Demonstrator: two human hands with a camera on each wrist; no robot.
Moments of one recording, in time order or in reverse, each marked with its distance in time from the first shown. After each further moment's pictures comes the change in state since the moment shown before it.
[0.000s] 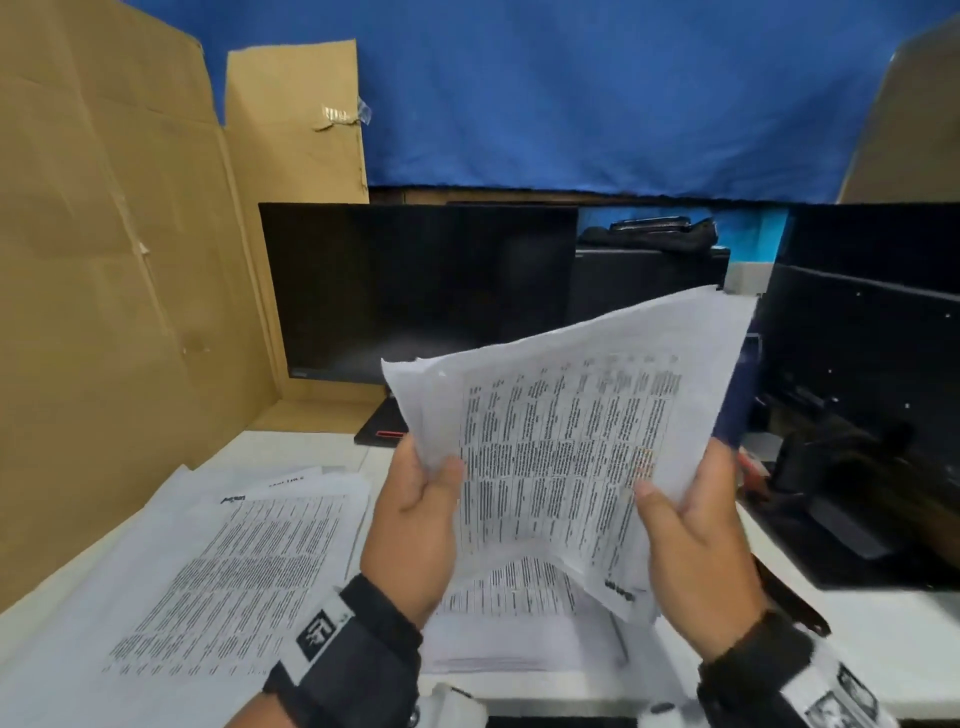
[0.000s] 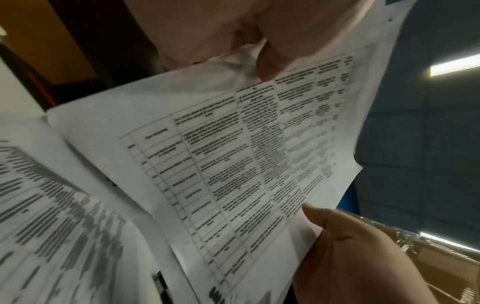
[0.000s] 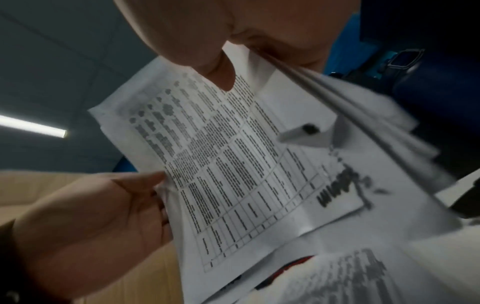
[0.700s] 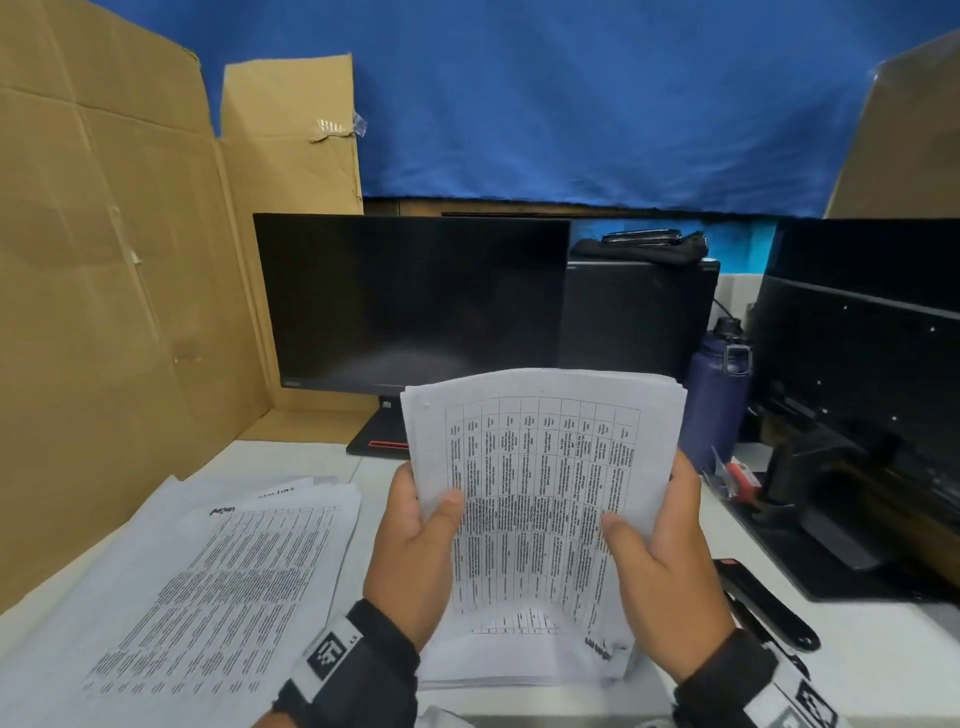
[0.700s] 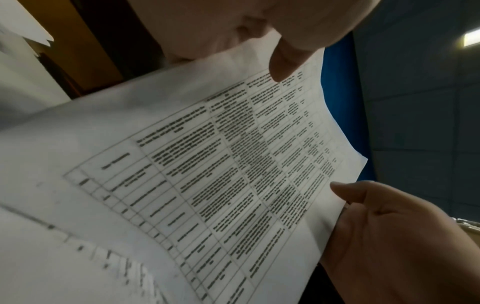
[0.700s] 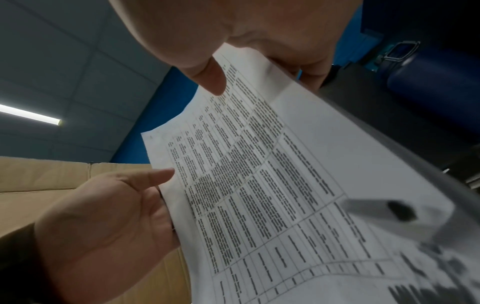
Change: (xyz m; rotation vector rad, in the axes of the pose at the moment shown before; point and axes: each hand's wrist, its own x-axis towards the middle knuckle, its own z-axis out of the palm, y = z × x) left_hand 0.003 -0.027 0.005 0.010 0.012 -0.083; right_hand -0.005 0.008 0.006 -0.062 -0.079 0.050
